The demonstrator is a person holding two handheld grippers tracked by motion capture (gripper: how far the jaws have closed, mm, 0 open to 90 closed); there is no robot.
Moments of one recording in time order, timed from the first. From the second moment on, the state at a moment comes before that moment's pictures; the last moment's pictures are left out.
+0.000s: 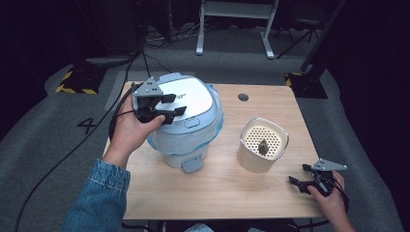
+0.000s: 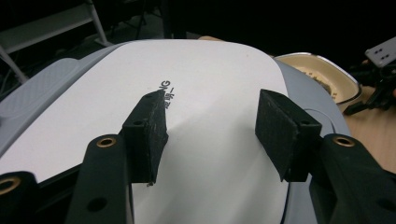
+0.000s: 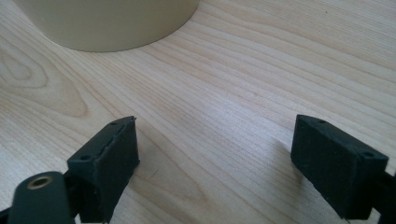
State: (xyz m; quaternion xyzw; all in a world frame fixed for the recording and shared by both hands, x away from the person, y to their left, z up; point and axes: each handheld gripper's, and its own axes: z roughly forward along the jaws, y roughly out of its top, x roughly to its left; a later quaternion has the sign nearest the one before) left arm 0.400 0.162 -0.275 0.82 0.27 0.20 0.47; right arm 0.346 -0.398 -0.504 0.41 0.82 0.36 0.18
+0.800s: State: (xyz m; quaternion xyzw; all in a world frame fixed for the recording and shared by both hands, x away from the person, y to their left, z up) left arm 0.389 0.171 -0.275 0.79 0.28 0.15 0.52; right arm 0.346 -0.398 -0.504 0.41 0.82 0.36 0.19
